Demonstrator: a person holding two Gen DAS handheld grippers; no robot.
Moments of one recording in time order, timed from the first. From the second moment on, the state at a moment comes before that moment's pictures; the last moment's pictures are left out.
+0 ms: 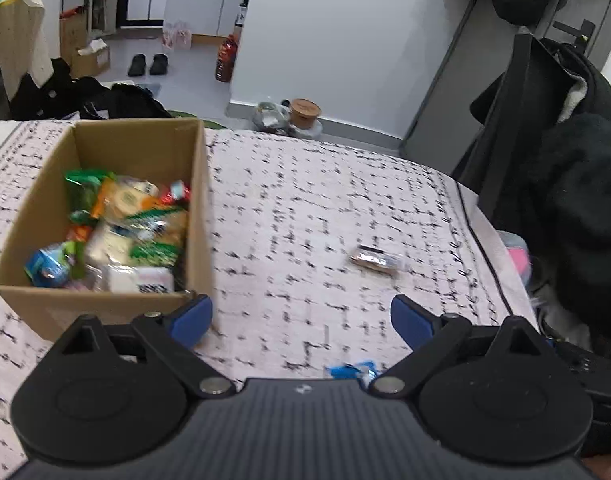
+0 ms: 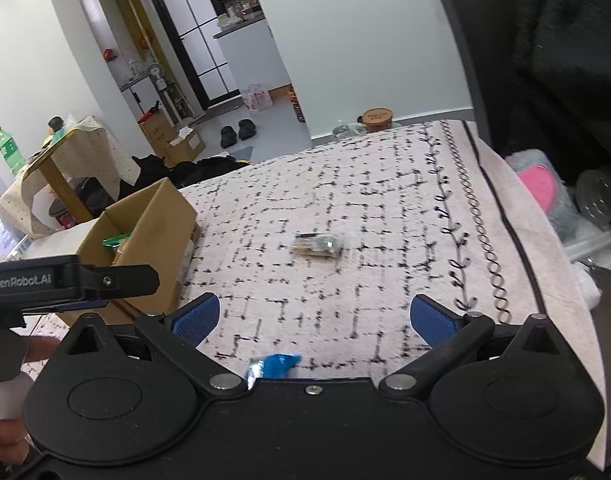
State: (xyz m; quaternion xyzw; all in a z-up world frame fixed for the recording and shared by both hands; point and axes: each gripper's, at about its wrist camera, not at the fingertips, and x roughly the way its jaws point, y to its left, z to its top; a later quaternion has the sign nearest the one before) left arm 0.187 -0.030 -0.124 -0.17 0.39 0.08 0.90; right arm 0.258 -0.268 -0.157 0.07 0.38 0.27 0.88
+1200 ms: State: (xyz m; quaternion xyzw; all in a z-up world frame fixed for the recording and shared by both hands) left arm 0.212 -0.086 -0.201 -0.21 0.48 0.04 0.85; right arm 0.262 -0.308 -0.165 0.07 0.38 0.23 0.89
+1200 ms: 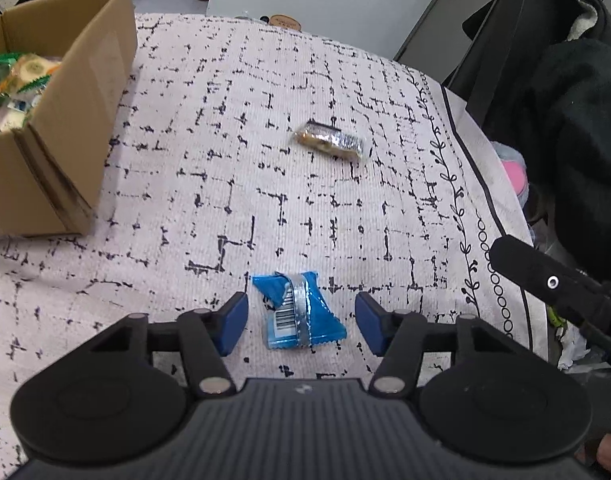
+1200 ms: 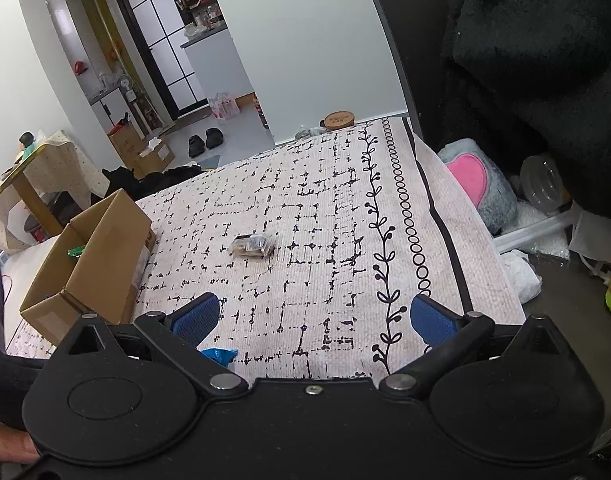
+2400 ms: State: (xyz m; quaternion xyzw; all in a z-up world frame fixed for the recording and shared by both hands) left arm 0.231 -0.030 -0.149 -0.21 0.39 0.09 0.89; right arm 0.309 -0.232 -0.166 0.00 0.35 0.28 0.89
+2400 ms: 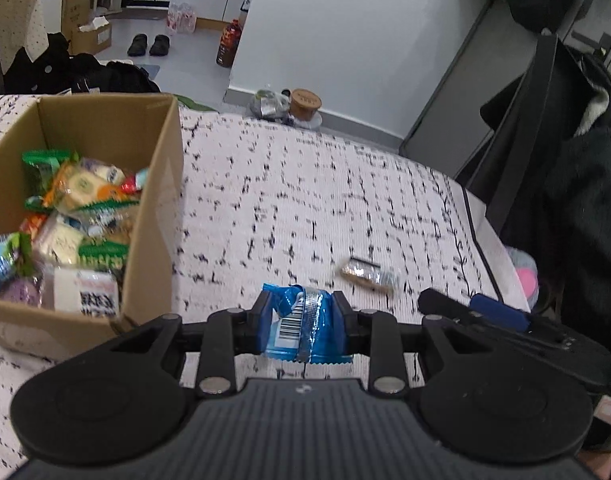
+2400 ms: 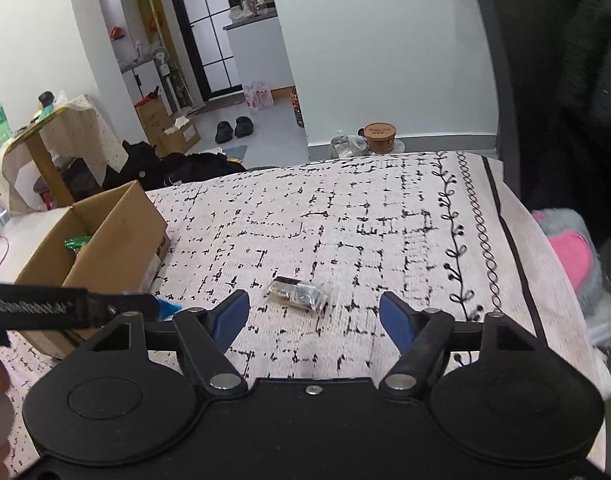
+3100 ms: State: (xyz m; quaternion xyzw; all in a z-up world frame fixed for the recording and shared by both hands) left arm 0.241 -0.003 -0.146 -0.20 0.38 0.10 0.90; right arm 0.341 -0.181 -0.197 -0.04 0.37 0.29 0.88
